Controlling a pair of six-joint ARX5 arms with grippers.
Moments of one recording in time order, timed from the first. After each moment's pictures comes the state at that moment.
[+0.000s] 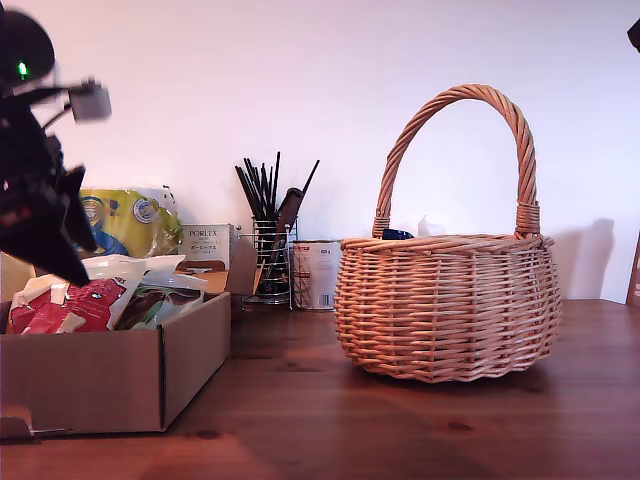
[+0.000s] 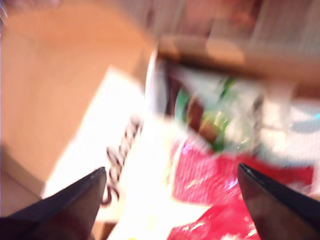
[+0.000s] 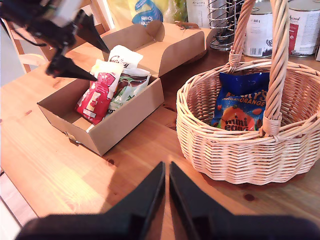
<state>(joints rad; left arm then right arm) -0.12 1.59 1.09 -0.49 0.27 1.05 0.33 0.35 0.52 -0.55 -0.39 -0.02</state>
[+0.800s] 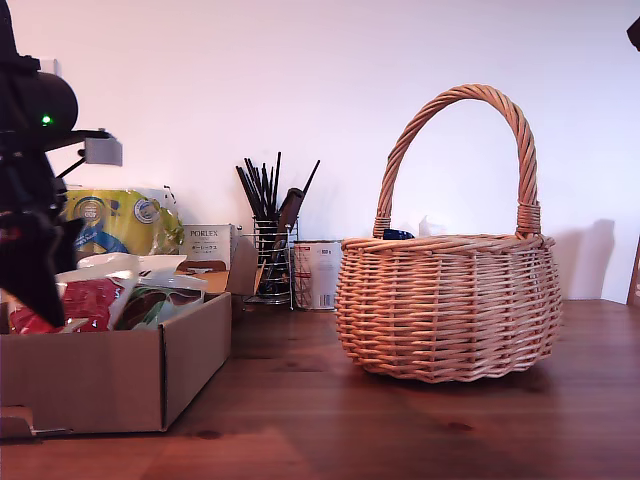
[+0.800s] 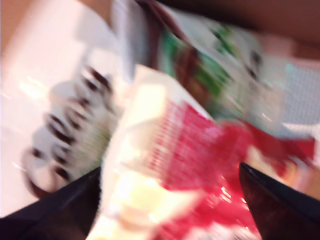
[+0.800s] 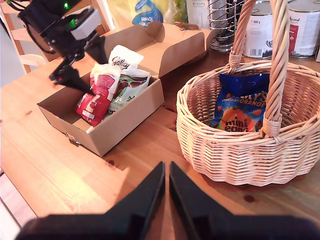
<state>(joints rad) -0.12 1.75 1.23 -0.79 0.23 1.06 0.33 0.35 0.52 -0.54 -0.39 -0.02</state>
